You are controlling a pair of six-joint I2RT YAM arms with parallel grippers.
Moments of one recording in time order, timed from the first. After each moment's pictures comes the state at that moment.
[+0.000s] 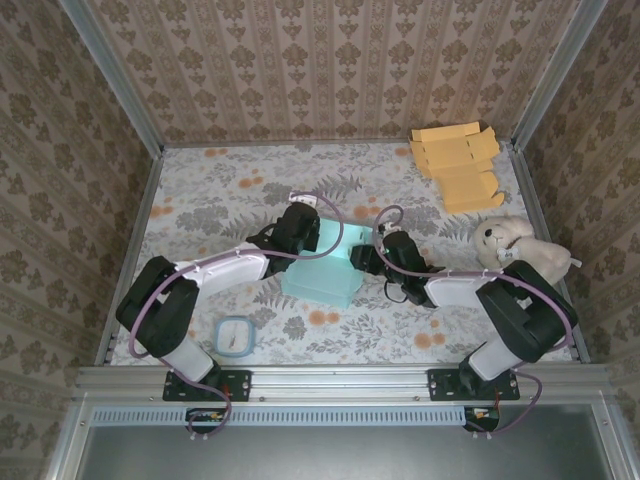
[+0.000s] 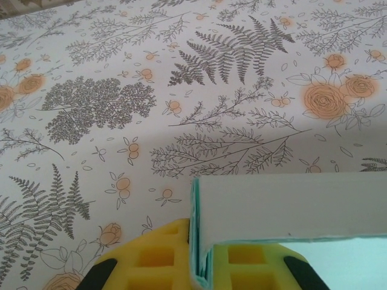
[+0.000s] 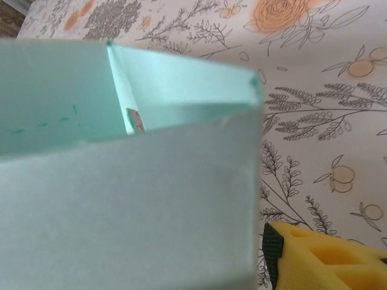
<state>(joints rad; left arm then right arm) -0.76 1.59 0.93 -0.03 -0.37 -0.25 0.57 1.56 0.54 0.43 -0.01 0.67</state>
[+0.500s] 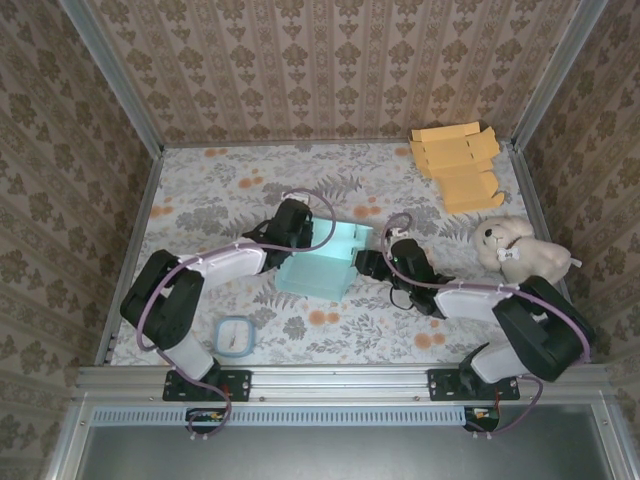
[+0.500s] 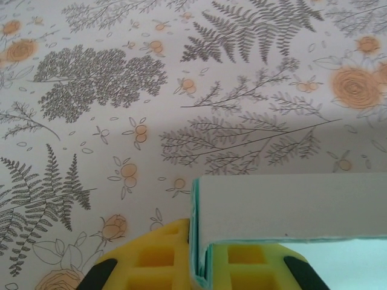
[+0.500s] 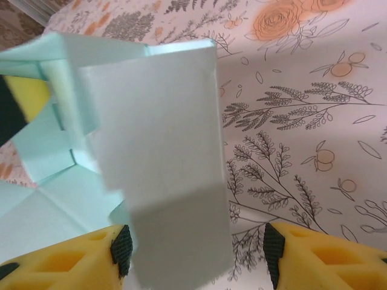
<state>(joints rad) -0.68 1.64 0.93 -0.03 -0.29 -0.27 0.58 1.40 0.44 0.43 0.01 0.66</state>
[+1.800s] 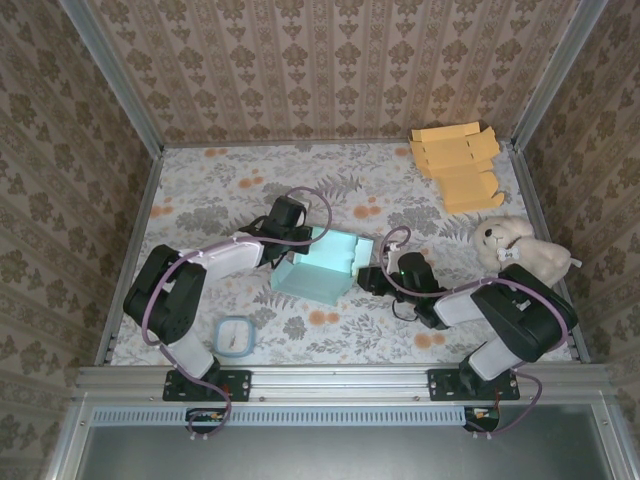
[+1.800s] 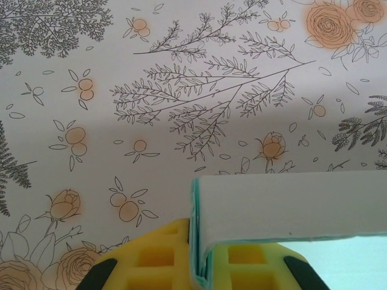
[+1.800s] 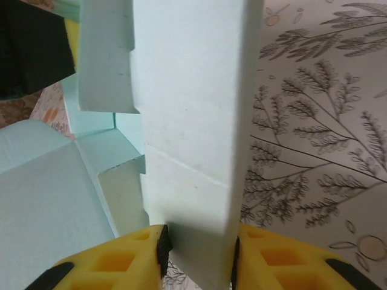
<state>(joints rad) -0.63 1.67 0.96 -0.13 -0.06 -0.25 0.56 1.55 0.31 0.77 -0.23 0.63</state>
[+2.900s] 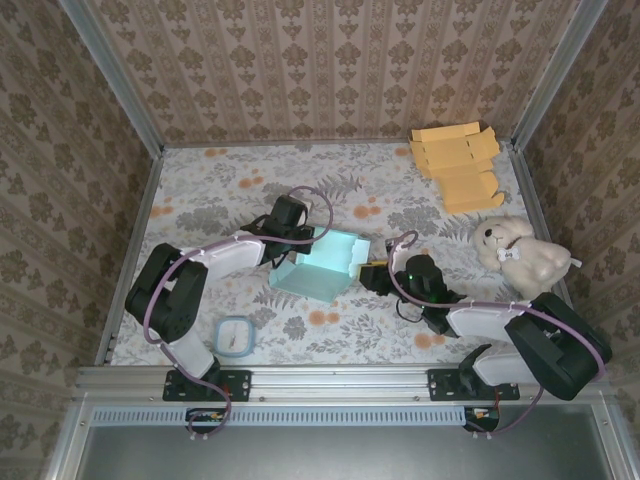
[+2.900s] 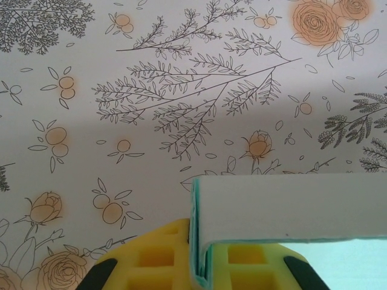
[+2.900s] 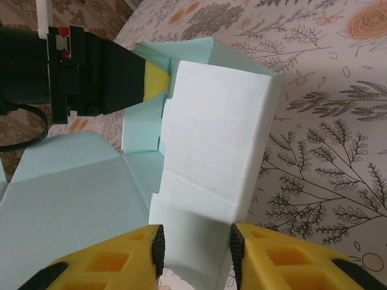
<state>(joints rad) -0.64 1.68 0.97 -0.14 -0.03 -0.26 0.59 1.31 0.28 0.66 -0.17 0.55</state>
